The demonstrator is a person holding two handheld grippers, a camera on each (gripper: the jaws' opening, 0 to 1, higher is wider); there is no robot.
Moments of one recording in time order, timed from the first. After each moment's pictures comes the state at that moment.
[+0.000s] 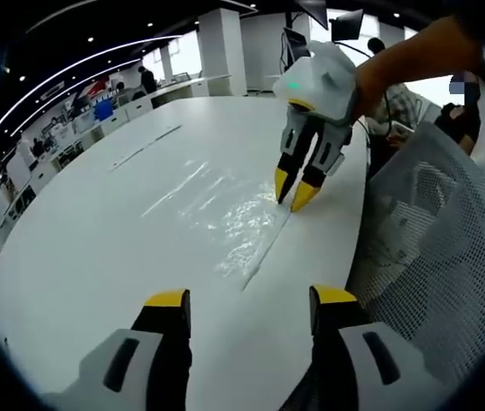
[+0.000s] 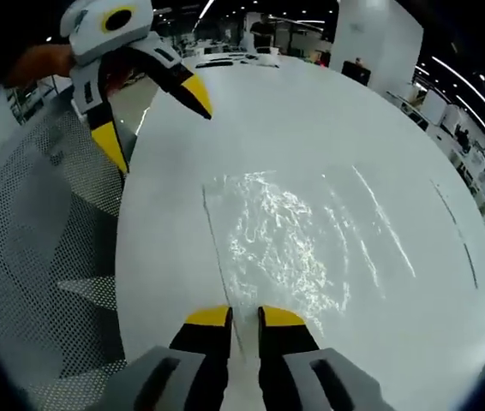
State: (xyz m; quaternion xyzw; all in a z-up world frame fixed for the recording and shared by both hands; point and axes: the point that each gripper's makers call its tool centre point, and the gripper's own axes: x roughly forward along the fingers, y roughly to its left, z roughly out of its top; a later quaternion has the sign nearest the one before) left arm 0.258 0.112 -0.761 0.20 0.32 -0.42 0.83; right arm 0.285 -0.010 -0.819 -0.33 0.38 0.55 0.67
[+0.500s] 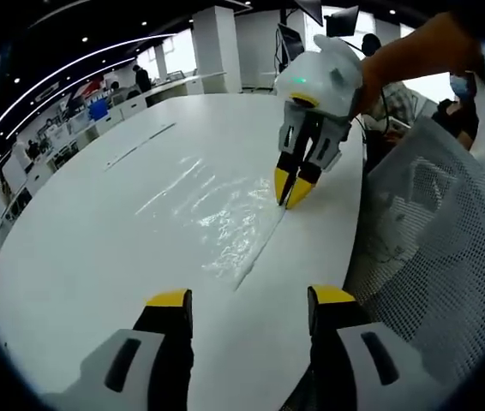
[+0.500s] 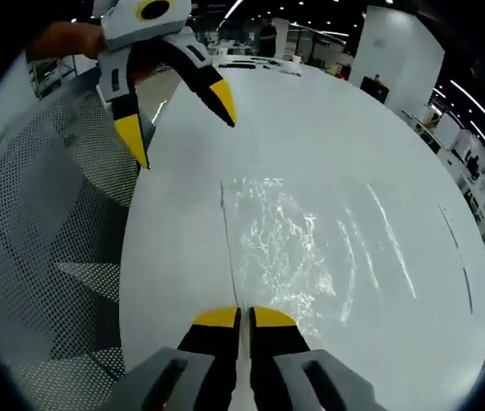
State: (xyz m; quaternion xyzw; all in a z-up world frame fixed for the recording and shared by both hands) left arm 0.257 0.109 -0.767 0.20 0.33 -0.42 0.82; right arm 0.280 -0.008 -0.818 -0.36 0.34 0.57 0.65
